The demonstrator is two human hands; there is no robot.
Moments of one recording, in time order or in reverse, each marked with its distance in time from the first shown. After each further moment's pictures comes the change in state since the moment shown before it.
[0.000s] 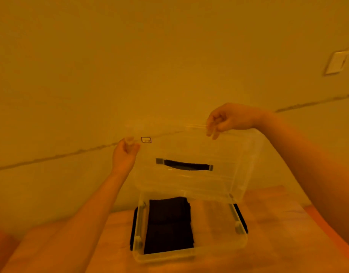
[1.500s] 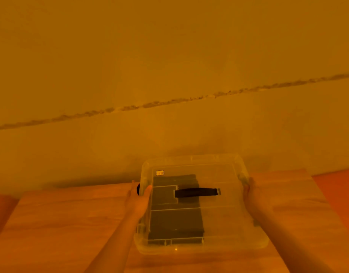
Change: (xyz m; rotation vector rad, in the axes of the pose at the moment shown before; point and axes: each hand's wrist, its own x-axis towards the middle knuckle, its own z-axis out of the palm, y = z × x) left_hand -0.055 -0.219 0.048 0.320 -0.259 -0.654; right_hand 0.000 0.243 0.274 0.078 0.452 0.818
